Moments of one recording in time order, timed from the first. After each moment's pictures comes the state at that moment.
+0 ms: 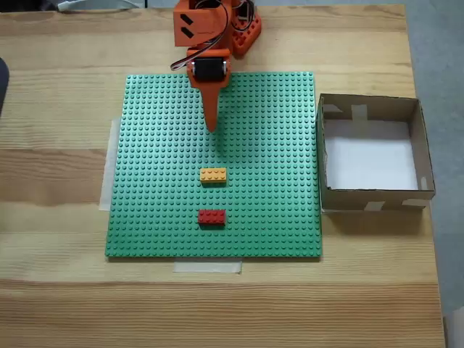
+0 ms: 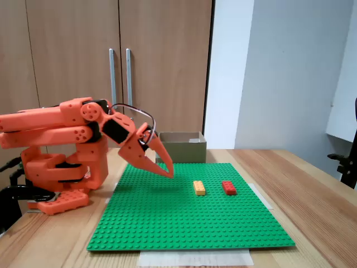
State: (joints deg) arm -0.1 186.4 181.4 47.8 -7.9
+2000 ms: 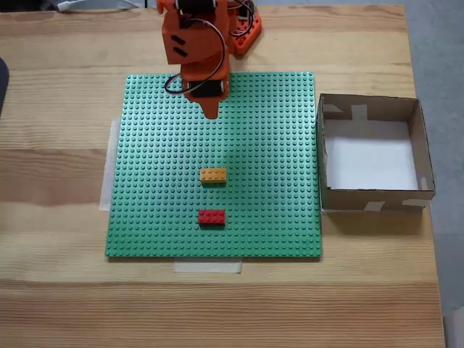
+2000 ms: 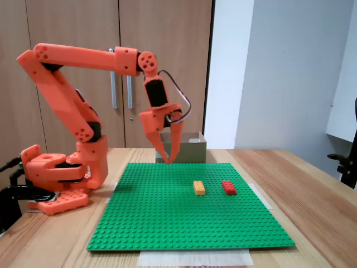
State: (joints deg) arm -2.3 121.3 125.2 70.8 -1.5
